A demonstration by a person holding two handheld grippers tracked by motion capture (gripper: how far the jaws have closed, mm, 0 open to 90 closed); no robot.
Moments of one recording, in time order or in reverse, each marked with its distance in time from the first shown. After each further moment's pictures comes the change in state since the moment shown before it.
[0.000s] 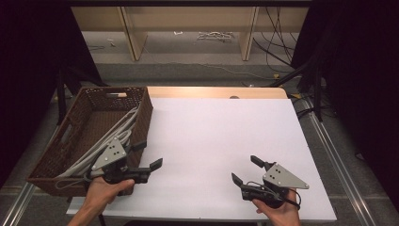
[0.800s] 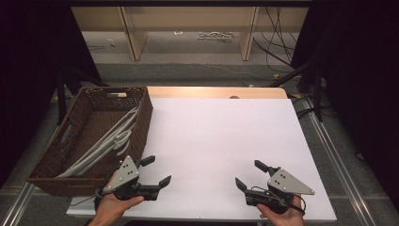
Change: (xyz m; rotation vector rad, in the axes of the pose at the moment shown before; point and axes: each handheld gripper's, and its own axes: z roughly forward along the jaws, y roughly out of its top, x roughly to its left) left arm -0.025 -0.039 0.008 0.034 0.008 0.042; right arm 0.003 -0.007 -0.013 0.015 0.012 0.045
